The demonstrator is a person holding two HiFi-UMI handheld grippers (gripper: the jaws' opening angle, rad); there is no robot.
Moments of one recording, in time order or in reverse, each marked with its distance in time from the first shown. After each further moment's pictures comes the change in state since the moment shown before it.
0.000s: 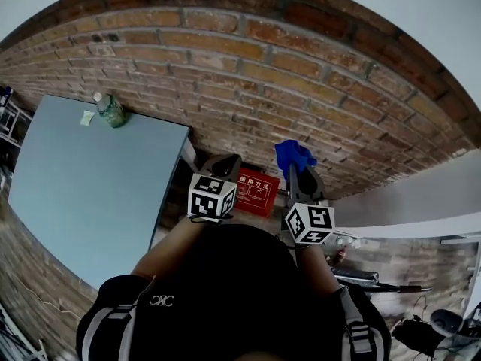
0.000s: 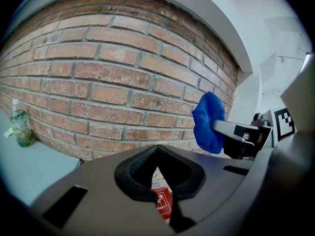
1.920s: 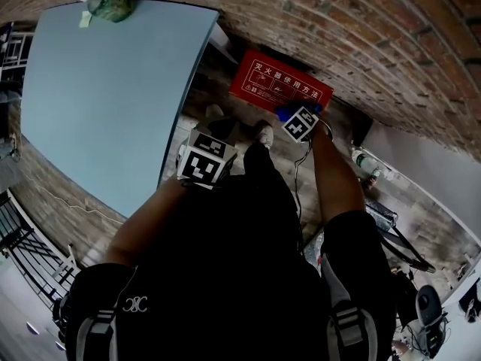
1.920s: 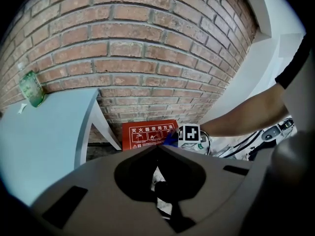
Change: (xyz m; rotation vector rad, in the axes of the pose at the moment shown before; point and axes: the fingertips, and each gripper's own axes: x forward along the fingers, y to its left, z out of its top) left arm -0.056 0.054 -0.198 -0.026 0.609 0.052; right arm 0.040 0.012 -0.495 -0.682 1.247 0.546
